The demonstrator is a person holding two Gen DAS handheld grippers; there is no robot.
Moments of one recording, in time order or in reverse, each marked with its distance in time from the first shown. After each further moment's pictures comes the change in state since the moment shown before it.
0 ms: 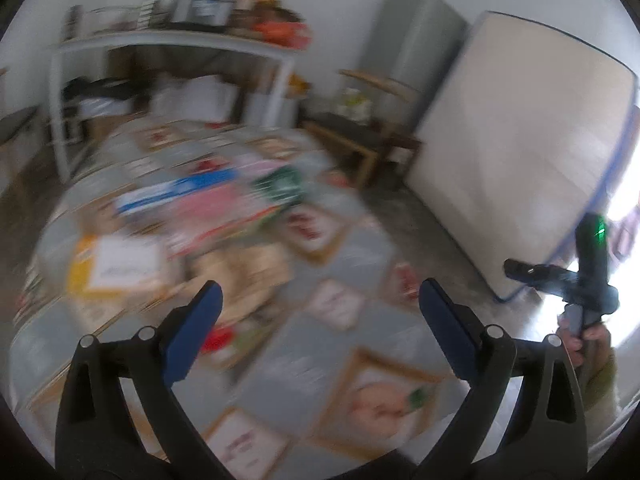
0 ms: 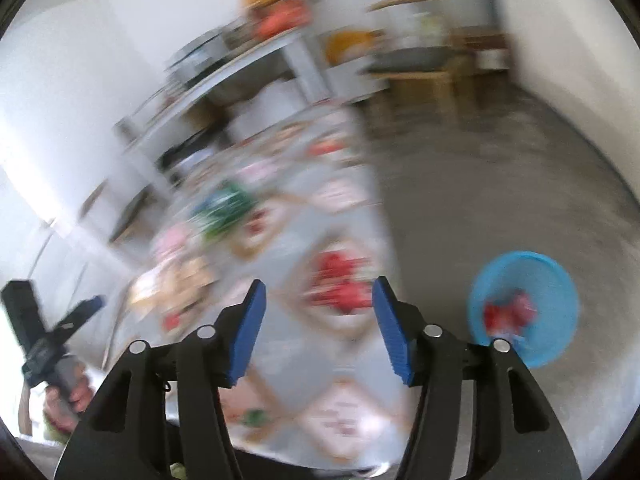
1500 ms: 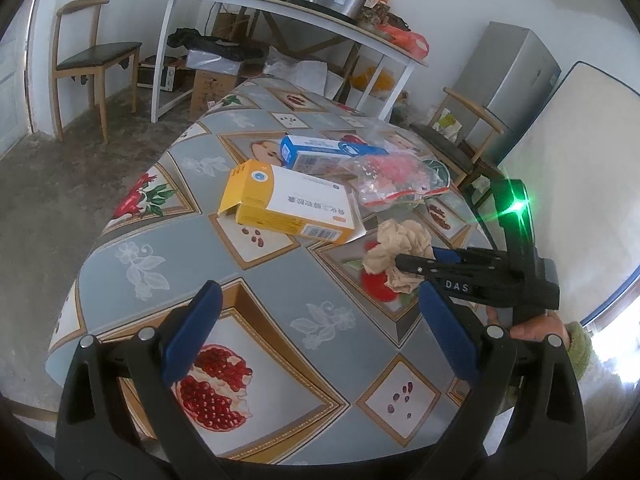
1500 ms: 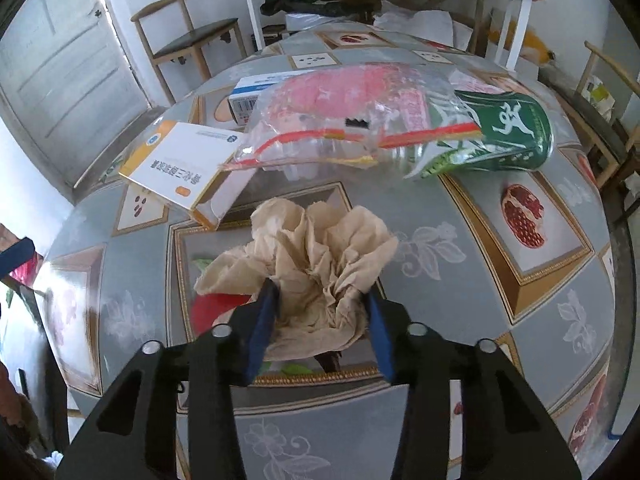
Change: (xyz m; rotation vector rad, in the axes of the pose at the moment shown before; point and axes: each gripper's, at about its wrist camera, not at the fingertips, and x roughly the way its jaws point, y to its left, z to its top) left arm -0.032 0.128 -0.049 -0.227 -0.011 0.192; right arm 0.239 0.217 -0.040 -0.562 0.305 -0.035
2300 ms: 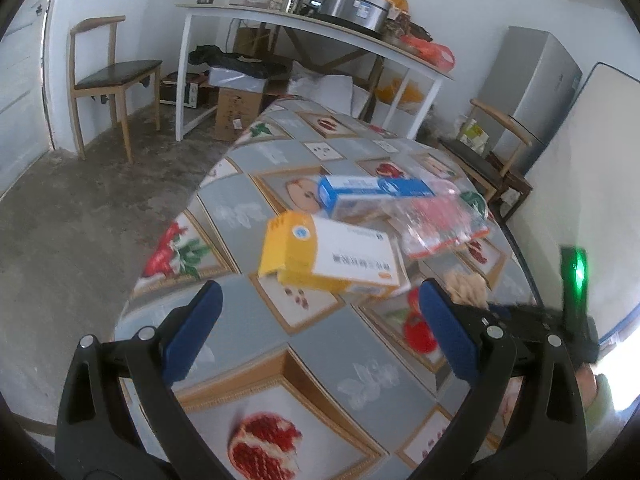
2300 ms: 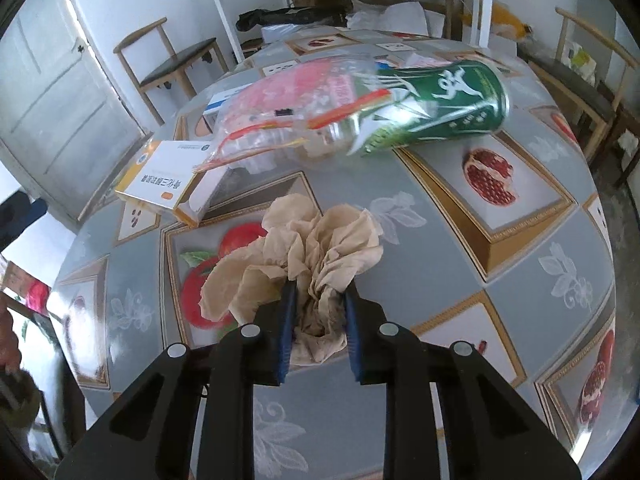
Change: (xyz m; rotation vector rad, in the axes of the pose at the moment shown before) left arm 0.013 0.021 0.052 0.002 -0.039 0.118; right arm -0.017 -0.030 -0.022 0.127 -0.029 0.033
